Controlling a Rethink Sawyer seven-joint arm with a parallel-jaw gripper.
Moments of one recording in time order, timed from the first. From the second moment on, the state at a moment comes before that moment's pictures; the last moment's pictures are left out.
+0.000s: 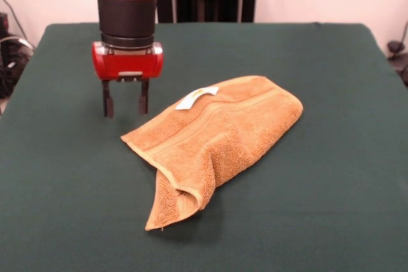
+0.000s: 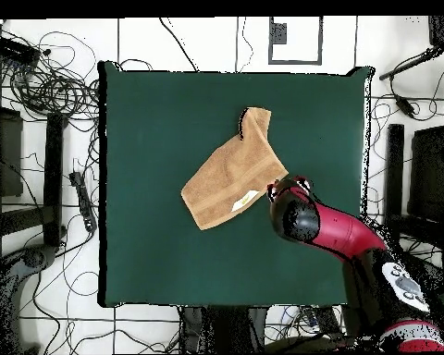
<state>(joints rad) -0.52 -0.49 0.09 1.70 -0.19 0.09 1.13</state>
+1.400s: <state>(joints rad) -0.50 -0.44 0.09 1.70 -0.15 0.07 1.13</state>
